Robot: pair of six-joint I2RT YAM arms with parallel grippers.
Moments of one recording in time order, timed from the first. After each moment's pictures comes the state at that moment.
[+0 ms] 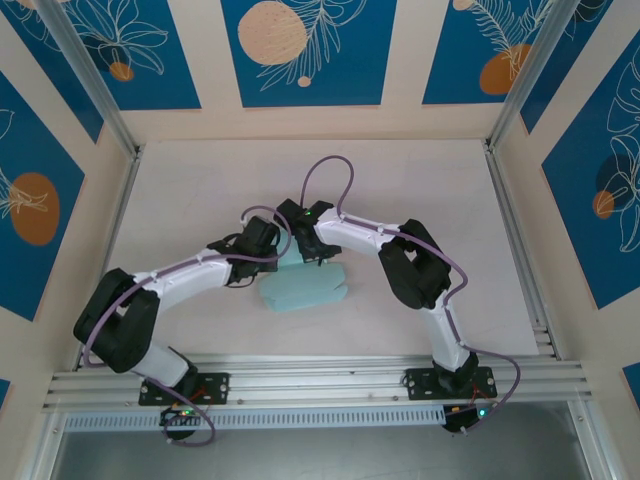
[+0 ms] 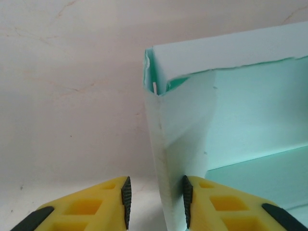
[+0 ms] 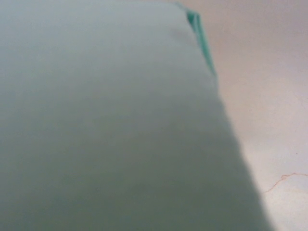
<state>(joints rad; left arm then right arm) -0.61 1.51 0.84 -0.35 -0.25 -0.55 0.83 2.15 1.67 -0.97 0.35 0.64</state>
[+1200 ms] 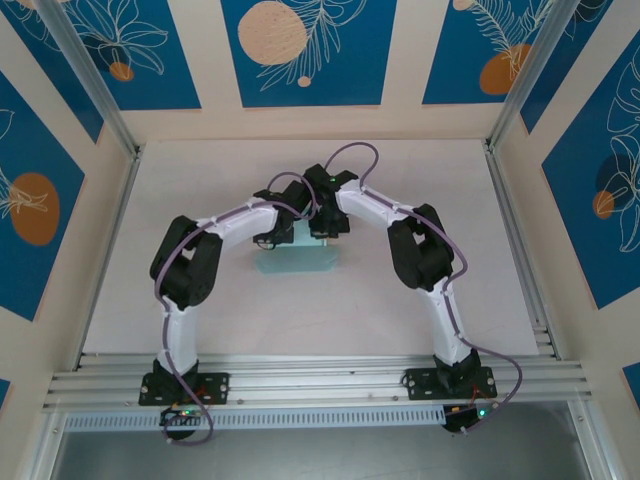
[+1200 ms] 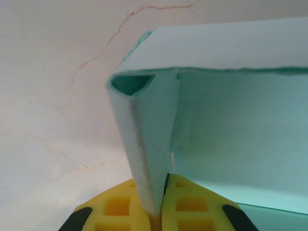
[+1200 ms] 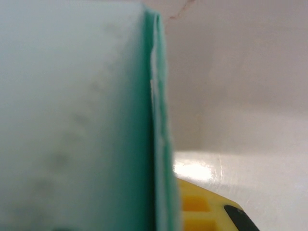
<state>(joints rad) -0.59 2.06 1.52 -0.86 -0.45 -0.58 0.63 2.25 1.86 -1.00 -0.04 0.53</state>
